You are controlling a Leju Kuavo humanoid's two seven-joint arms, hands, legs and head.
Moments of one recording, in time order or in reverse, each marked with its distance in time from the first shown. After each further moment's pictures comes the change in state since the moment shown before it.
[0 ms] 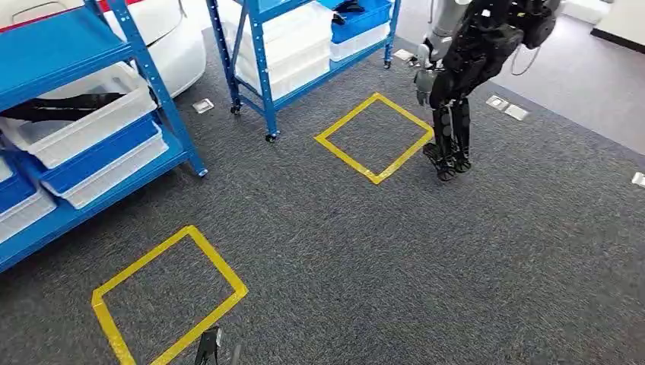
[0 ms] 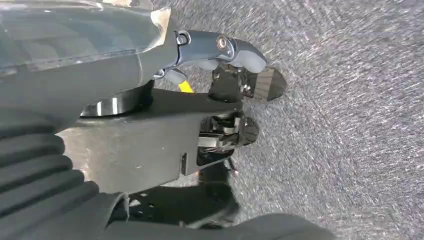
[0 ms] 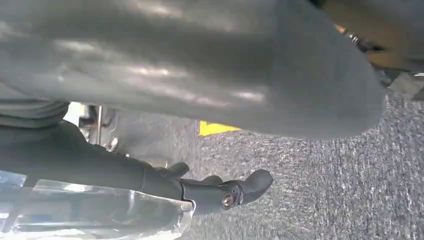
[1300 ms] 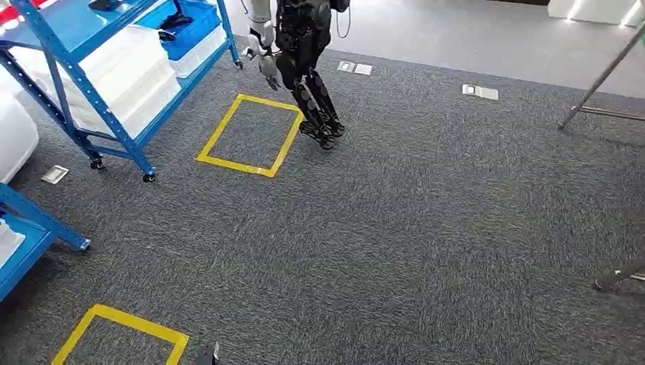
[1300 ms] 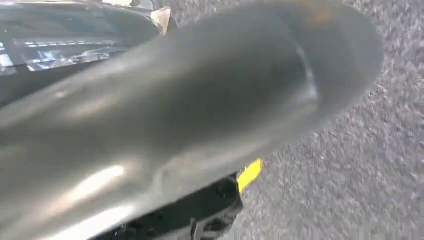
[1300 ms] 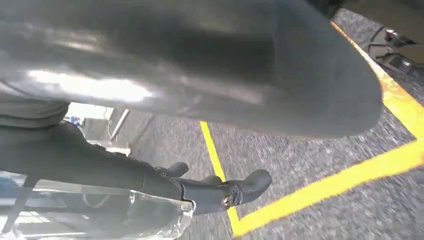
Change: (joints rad) left arm 0.027 -0.002 0.019 0.000 0.019 0.008 -0.013; right arm 0.023 0.001 0.006 0.009 0.005 -0.006 -0.003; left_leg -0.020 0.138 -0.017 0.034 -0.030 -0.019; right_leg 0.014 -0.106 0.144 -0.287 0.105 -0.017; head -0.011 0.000
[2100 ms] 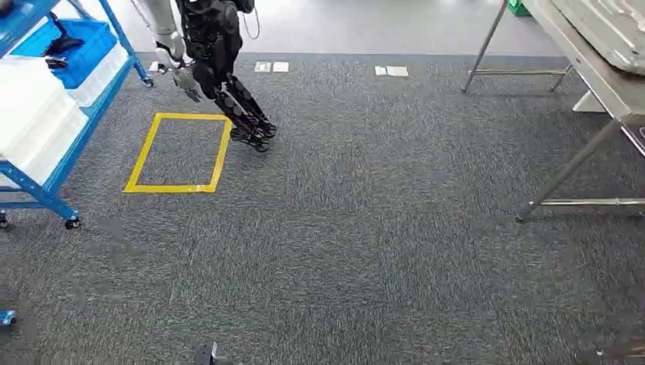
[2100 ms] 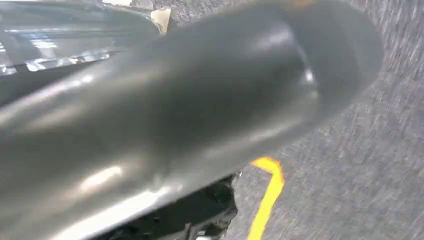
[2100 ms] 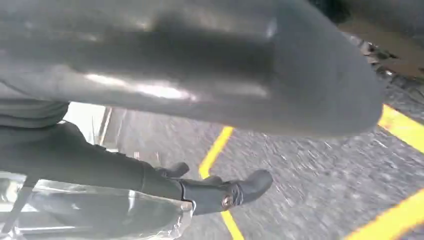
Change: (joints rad) left arm 0.006 -0.003 0.002 0.000 0.018 0.004 0.001; right arm 0.006 0.002 0.006 0.000 0.008 -0.004 0.000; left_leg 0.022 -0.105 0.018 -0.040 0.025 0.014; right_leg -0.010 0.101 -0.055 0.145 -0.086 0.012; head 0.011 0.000
